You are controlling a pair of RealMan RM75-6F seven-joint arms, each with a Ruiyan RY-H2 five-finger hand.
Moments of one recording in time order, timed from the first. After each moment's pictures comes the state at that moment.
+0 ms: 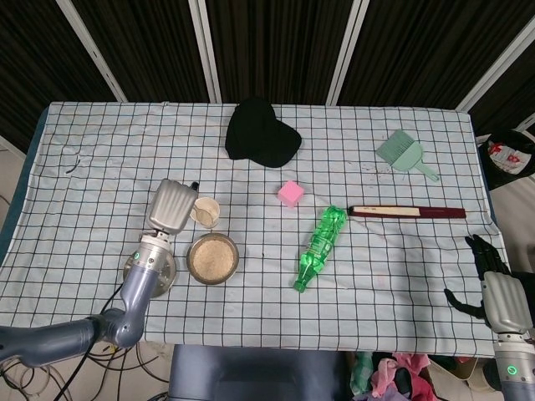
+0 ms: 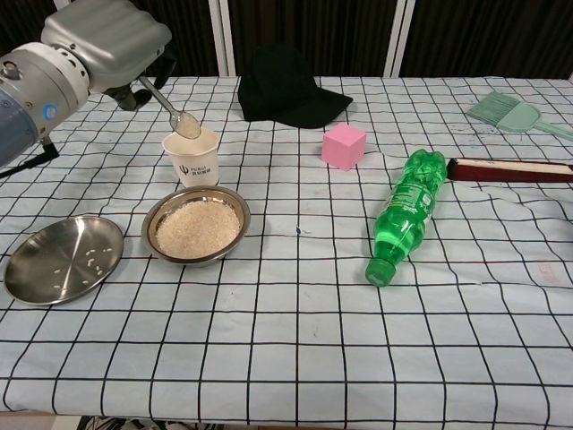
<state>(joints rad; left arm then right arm) -0.82 -1.65 -0.25 -1.39 1.07 1.22 1.08 0.08 -1.11 0.11 -1.70 -1.35 1.39 0.09</state>
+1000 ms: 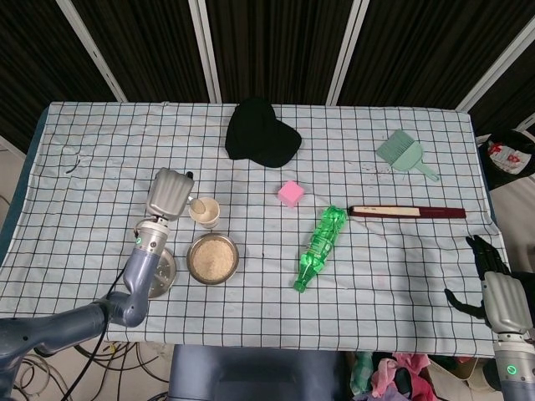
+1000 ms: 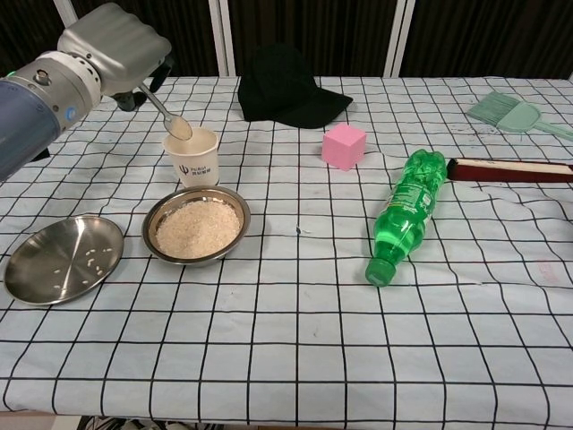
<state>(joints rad) -0.89 -1.71 -0.24 -1.15 1.05 1.14 1.04 0.08 -1.11 0.11 -1.71 -1.33 1.39 0.08</state>
